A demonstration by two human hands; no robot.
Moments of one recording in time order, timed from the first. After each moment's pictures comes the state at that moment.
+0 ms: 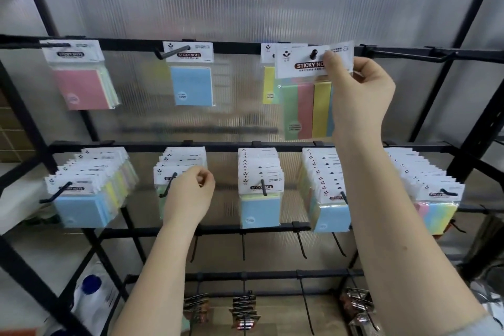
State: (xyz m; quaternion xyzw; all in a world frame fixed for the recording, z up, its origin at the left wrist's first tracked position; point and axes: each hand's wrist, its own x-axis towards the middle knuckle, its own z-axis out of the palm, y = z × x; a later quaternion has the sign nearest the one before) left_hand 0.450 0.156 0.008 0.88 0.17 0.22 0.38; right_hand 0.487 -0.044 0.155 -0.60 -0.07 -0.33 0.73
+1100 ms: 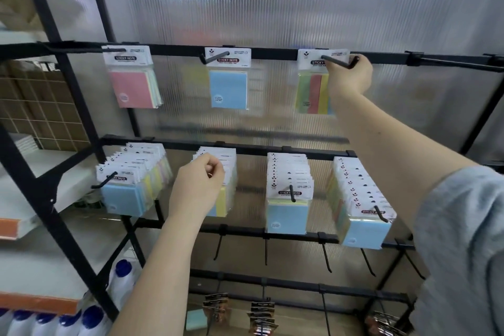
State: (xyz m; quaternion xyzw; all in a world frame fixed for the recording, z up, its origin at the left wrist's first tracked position) left_hand 0.427 0.176 0.035 0.87 0.19 0.28 0.36; right_hand 0.629 -0.004 0.161 -0.69 0.02 -0.28 0.66
